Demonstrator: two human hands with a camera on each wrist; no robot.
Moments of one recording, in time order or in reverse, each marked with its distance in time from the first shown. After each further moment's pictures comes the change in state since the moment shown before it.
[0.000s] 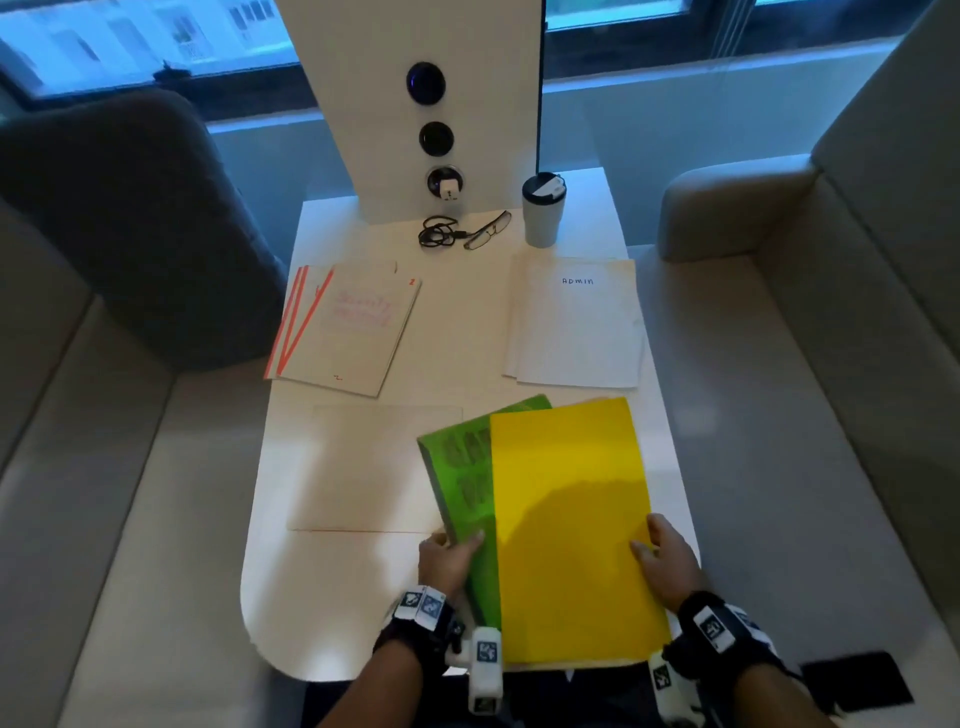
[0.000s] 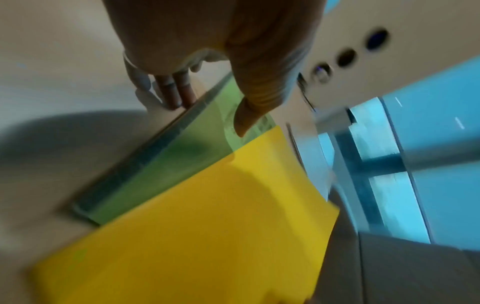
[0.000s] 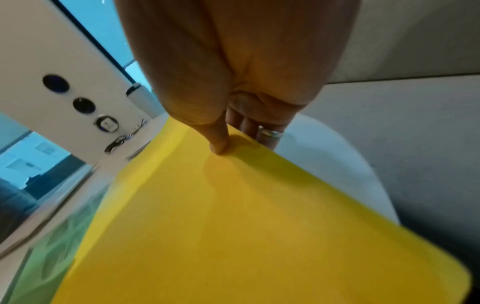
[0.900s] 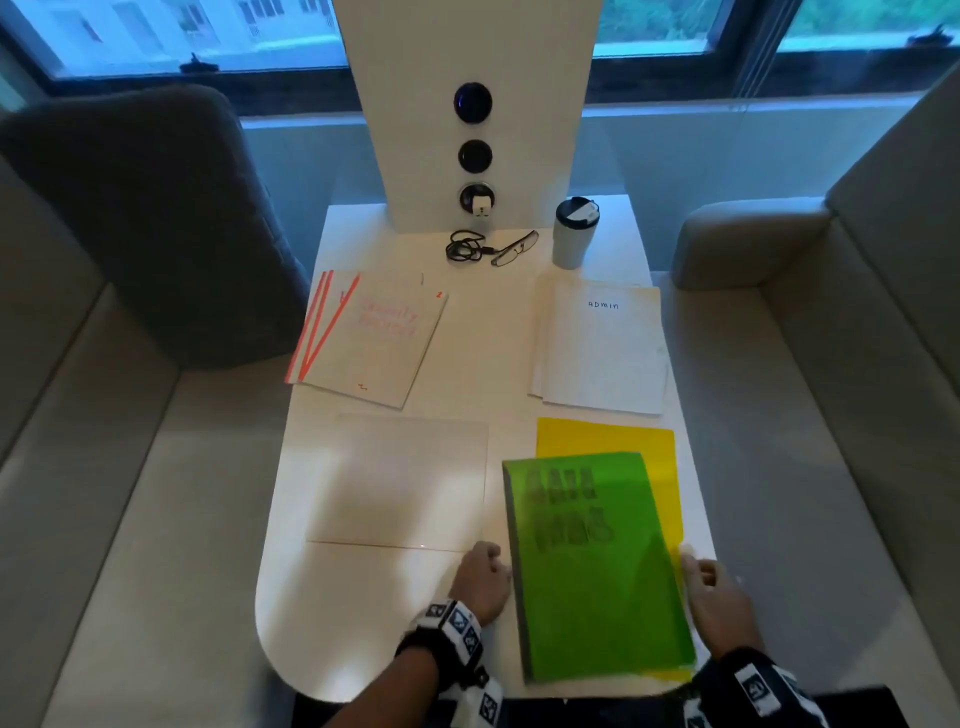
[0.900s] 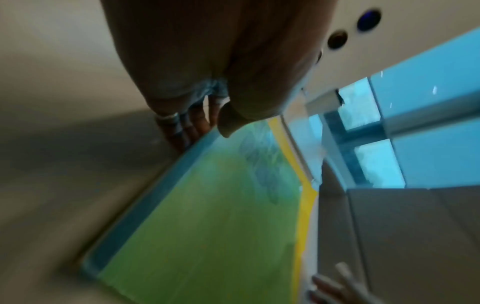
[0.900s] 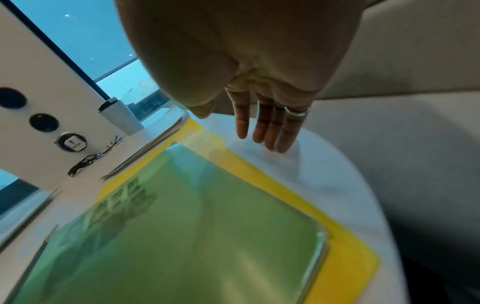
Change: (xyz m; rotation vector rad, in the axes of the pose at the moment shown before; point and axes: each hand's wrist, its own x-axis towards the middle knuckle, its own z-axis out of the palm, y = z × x) left_hand 0.001 0.007 -0.005 0.617 -0.166 0.361; right_hand -0.024 -0.009 -0.005 -0.129 0.369 0.147
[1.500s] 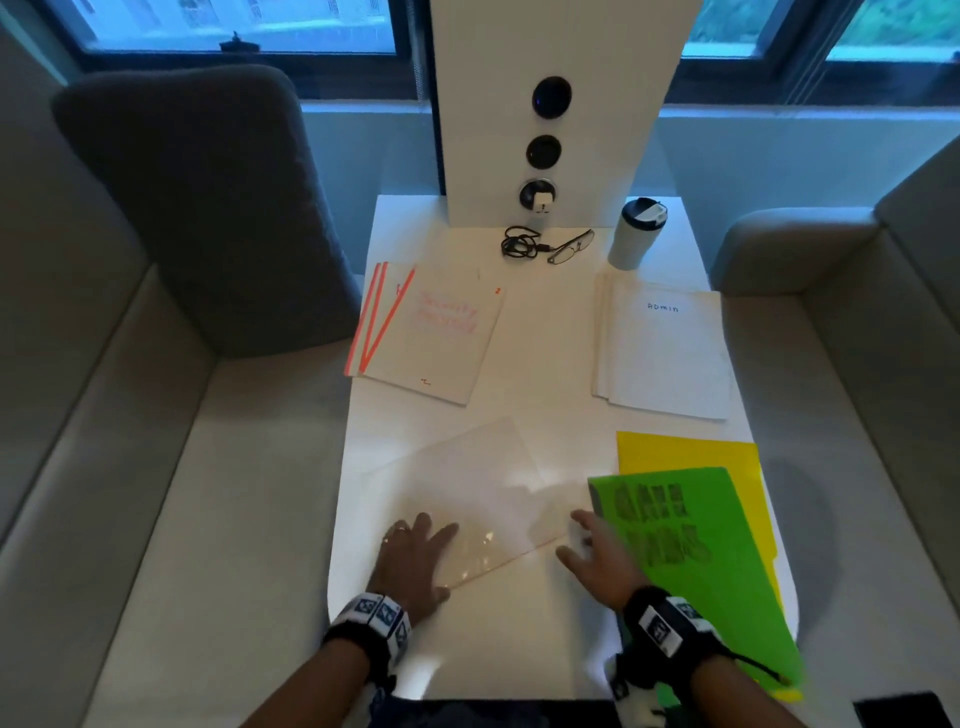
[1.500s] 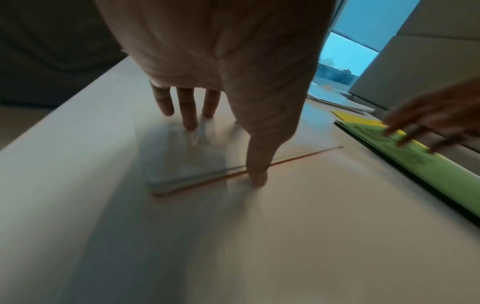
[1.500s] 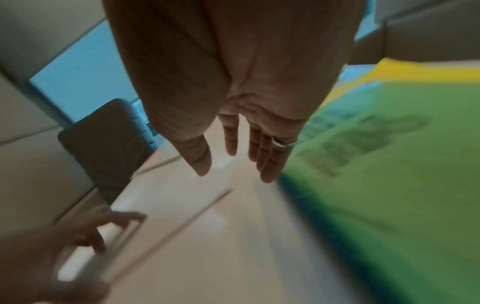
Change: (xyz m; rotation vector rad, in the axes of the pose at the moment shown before) left_hand 0.007 -0.129 -0.169 0.918 0.043 0.259; right_hand -0.067 -0.163 0.153 -0.128 -0.414 -0.361
